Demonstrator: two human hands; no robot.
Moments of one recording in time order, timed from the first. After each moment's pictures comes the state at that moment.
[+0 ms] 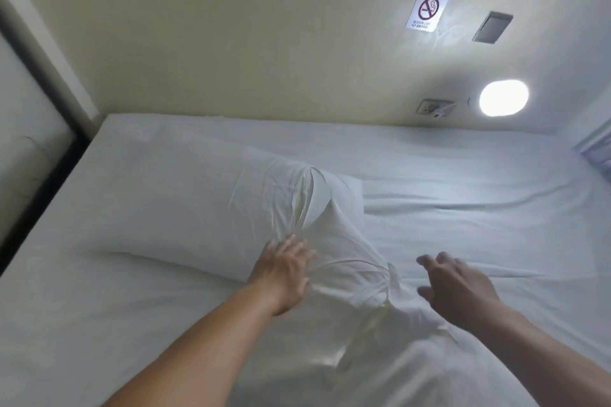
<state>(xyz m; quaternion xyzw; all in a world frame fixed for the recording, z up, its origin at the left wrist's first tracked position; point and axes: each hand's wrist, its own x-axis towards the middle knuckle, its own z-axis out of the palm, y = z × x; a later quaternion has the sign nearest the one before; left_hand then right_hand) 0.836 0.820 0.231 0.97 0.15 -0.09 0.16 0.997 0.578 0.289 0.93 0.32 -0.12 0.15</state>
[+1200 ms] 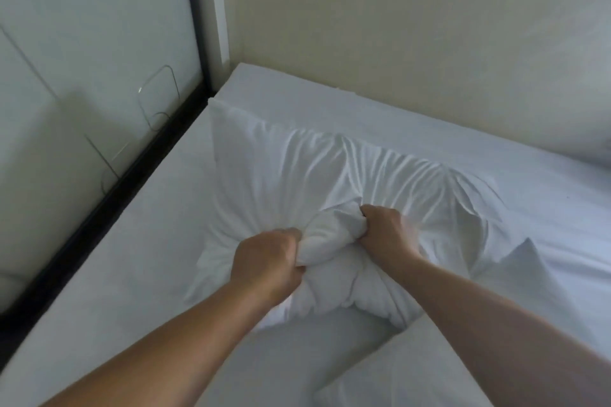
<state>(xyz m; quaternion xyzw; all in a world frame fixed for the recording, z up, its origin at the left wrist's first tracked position) 0.664 1.042 0.141 0.91 0.37 0.03 0.18 0.869 0.966 0.145 0.87 0.49 -0.09 -0.05</state>
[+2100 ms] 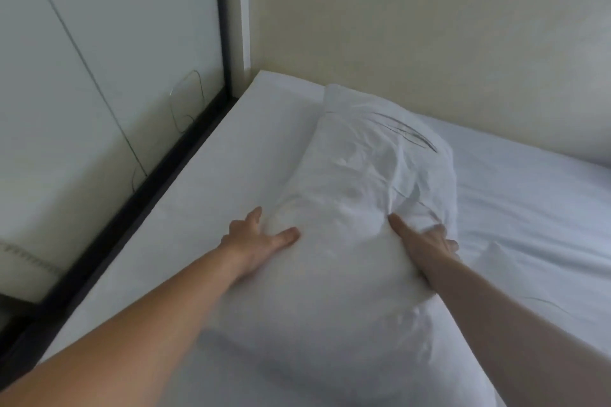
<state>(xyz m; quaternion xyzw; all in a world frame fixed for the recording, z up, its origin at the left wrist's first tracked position) 0.599 1.094 0.132 0.64 0.56 -0.02 0.53 0.857 0.948 0.123 0.94 0.04 -0.25 -0.22</state>
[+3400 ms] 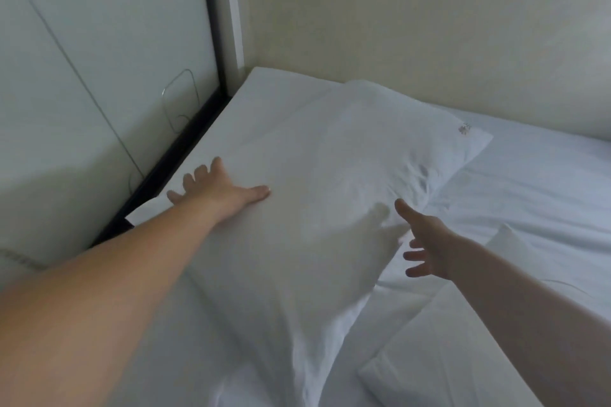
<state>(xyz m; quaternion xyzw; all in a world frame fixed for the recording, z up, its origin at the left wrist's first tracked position) 0.602 1.152 0.144 0.74 0.62 -0.01 0.25 0.857 0.941 0.126 0.80 0.01 -0.47 -0.37</state>
